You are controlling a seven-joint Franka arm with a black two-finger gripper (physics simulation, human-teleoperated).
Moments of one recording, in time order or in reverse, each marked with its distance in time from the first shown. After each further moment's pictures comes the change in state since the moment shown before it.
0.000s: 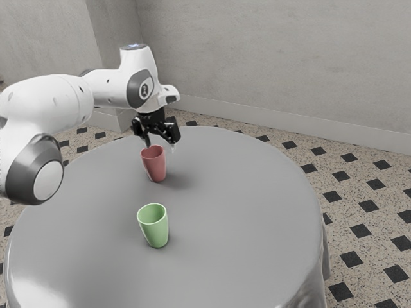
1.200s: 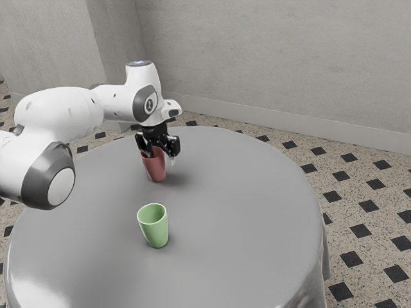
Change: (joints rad) arm 0.012 0.088 0.003 0.028 -0.017 0.030 -0.032
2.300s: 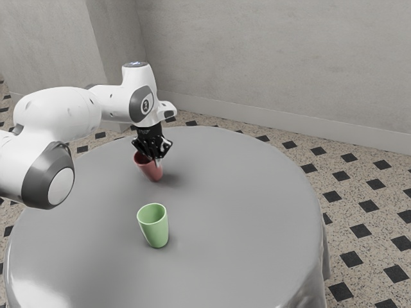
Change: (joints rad) arm -0.002 -0.001 0.030 -0.014 0.001 -0.017 -0.035
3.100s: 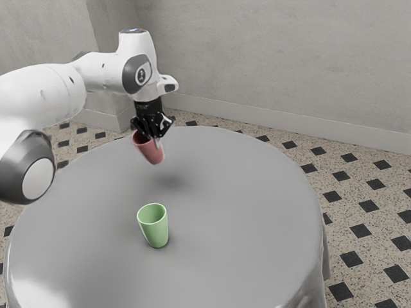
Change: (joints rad) arm -0.080 -0.221 0.004 -0.045 0.061 -0.186 -0.064
